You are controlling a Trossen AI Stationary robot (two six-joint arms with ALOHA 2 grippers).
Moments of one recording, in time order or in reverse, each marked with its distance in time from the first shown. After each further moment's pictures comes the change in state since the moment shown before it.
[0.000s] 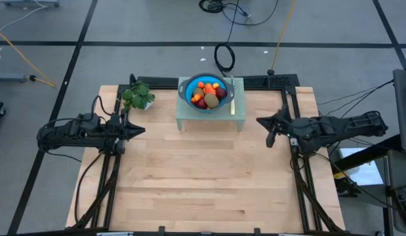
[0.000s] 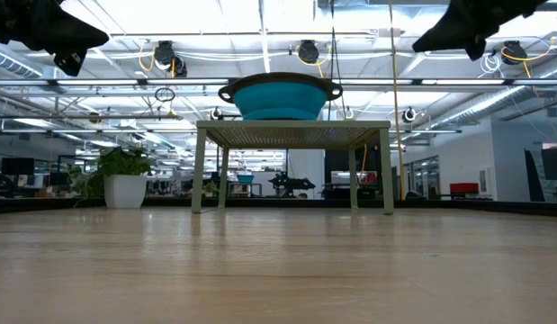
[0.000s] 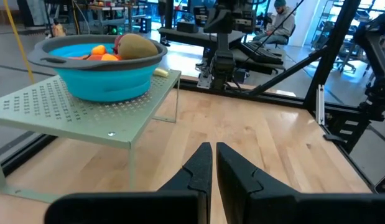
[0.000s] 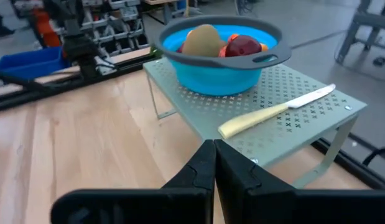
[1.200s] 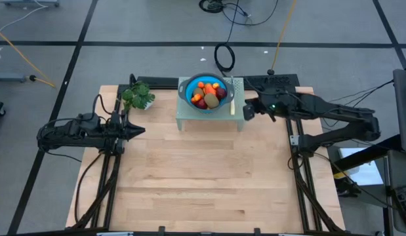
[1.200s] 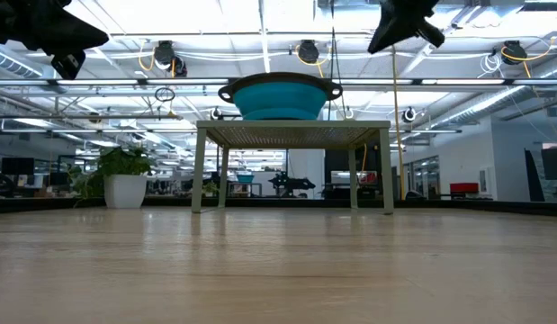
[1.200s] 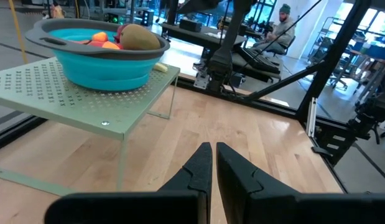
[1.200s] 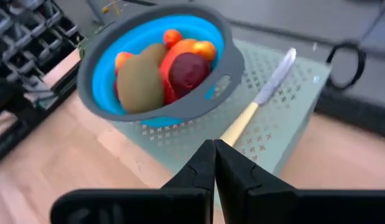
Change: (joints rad) left arm 0.000 0.000 0.000 -0.002 0.002 -0.117; right arm -0.352 0.498 0.530 -0.323 -0.200 0.358
